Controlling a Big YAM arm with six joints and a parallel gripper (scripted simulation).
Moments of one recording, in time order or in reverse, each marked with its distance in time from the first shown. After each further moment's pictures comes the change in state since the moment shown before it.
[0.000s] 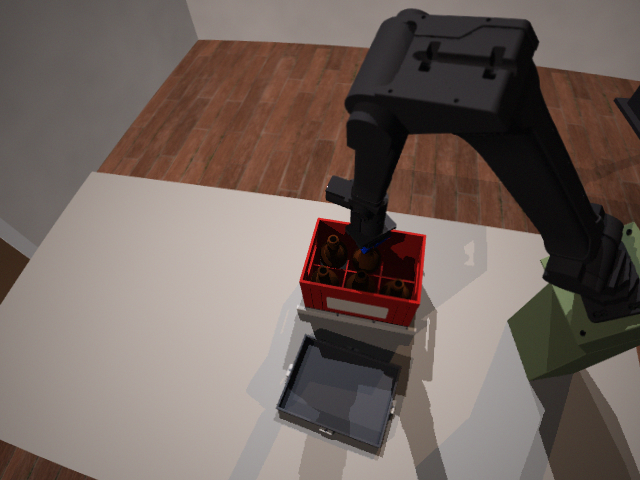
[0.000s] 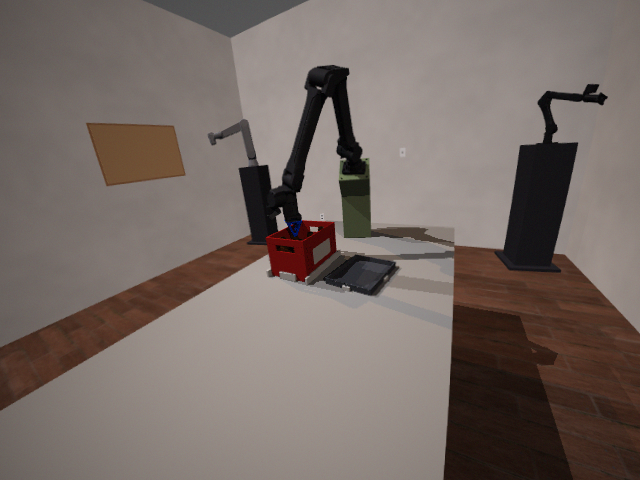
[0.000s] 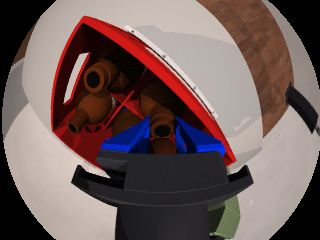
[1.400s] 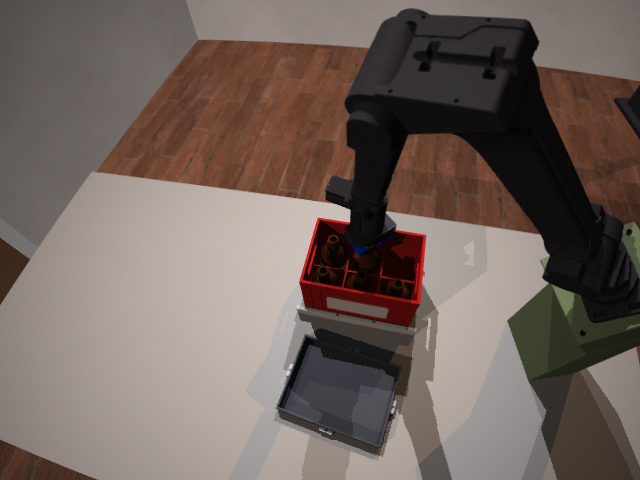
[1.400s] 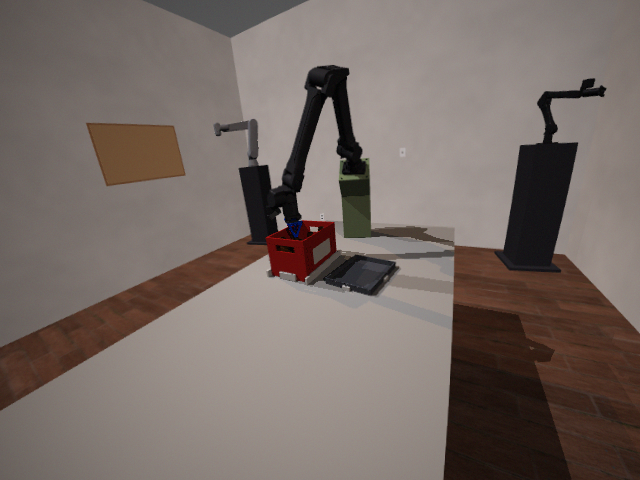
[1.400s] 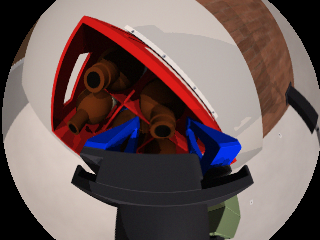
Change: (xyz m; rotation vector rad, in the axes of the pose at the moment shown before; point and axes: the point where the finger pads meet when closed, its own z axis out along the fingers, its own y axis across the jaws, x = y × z) arm 0.000 0.000 0.000 0.000 0.000 0.000
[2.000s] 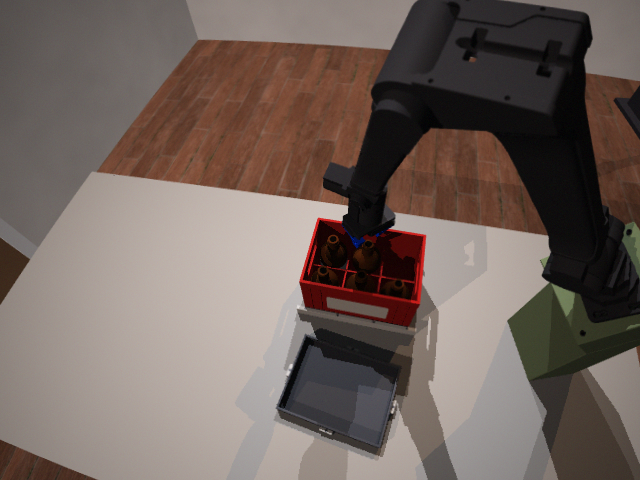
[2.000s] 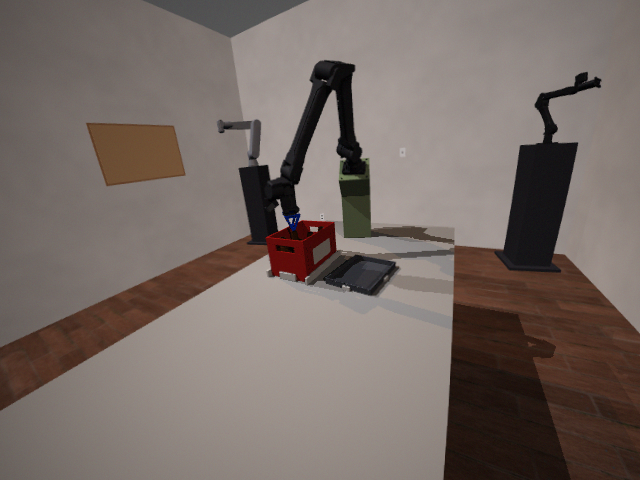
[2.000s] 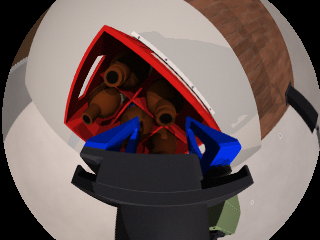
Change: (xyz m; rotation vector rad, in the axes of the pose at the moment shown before) arm -0.007 0.004 -0.033 -0.009 -0.016 0.006
